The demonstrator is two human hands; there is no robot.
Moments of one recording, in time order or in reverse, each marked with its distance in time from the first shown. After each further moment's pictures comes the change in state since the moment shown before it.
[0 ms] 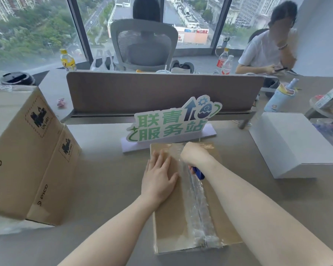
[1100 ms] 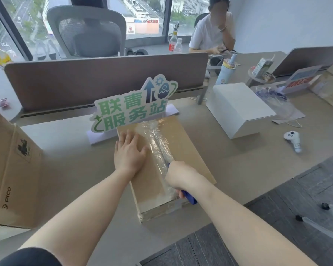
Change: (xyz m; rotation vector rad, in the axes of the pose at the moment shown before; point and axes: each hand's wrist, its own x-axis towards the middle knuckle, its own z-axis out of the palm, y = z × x) left_hand 0.001 -0.004 0.003 0.043 0.003 -0.004; right_hand -0.126 0.068 0.072 -0.013 -0.085 0.143
